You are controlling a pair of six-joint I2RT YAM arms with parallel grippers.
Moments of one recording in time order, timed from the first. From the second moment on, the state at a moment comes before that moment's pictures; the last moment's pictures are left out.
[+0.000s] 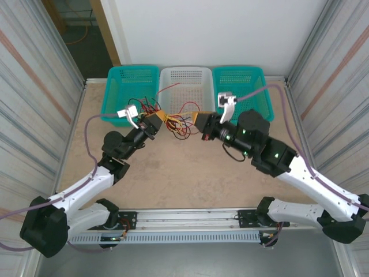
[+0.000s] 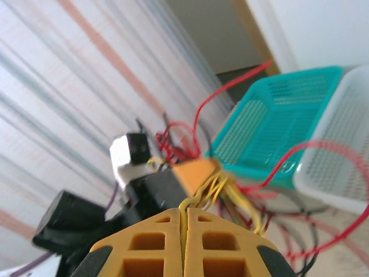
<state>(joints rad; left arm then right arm) -0.53 1.04 0.53 0.77 0.25 -0.82 0.89 1.04 1.27 -0.34 0.07 0.62</state>
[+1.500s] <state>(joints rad) -0.42 1.06 0.70 0.77 -0.01 -0.83 0.96 1.06 0.62 0.33 -0.09 0.95</state>
